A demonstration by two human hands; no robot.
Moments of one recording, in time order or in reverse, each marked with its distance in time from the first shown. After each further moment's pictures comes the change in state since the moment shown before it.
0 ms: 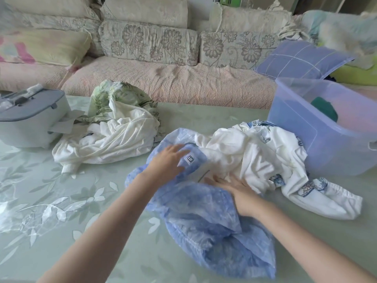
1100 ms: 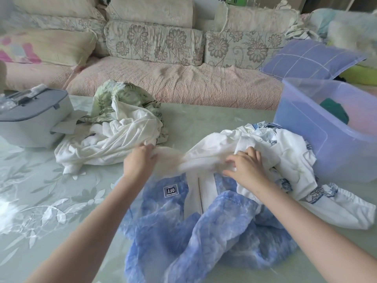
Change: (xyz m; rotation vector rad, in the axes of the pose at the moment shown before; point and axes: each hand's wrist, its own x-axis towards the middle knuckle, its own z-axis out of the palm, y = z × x) left_hand -0.007 -0.048 0.003 -0.137 0.328 -0.511; right_hand 0.041 0.016 -0.042 -0.108 0.569 0.166
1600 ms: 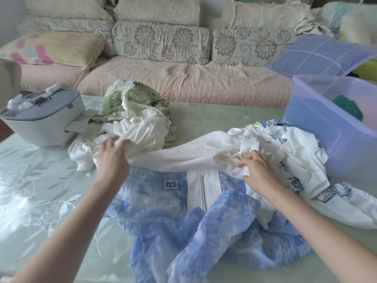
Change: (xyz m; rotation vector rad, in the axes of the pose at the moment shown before) left_hand -0.014 -0.061 -0.042 0.130 0.155 -0.026; right_hand -0.022 0.002 -0.002 0.140 -0.067 0.020
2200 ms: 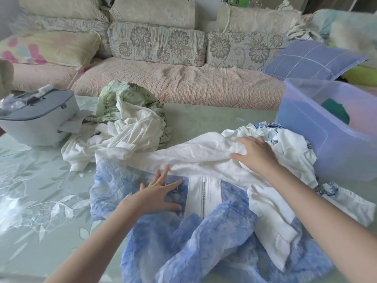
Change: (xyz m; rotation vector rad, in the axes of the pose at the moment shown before) left_hand -0.058 0.054 0.047 0.055 -0.879 0.373; right_hand 0.029 -0.005 -0.042 0.025 0.024 0.096
